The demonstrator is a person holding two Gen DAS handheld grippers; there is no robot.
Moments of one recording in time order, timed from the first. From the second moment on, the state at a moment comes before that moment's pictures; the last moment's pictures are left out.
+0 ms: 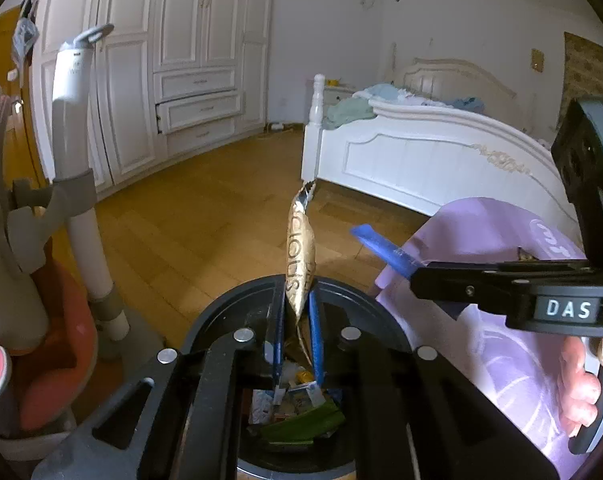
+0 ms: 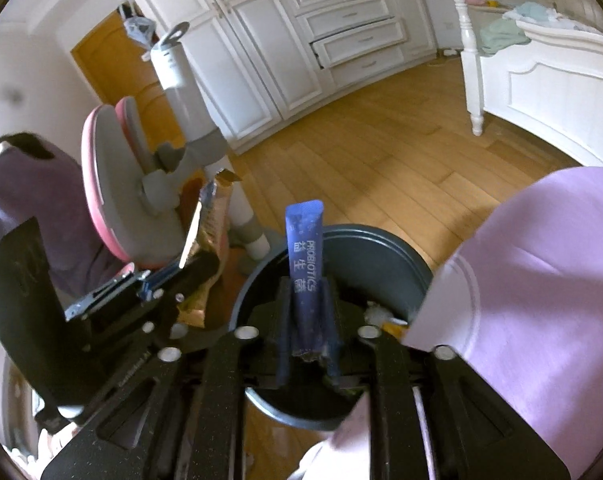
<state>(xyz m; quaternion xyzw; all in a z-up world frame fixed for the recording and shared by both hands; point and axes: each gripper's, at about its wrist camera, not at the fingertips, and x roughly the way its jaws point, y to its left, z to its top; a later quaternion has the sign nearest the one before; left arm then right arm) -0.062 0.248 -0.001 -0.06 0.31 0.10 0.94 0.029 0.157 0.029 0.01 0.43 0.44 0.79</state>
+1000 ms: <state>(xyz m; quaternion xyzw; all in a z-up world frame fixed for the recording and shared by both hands) 0.015 0.115 0.010 -0.08 0.36 -0.14 0.92 0.041 -0.088 0.009 0.03 0.40 0.26 0.88</state>
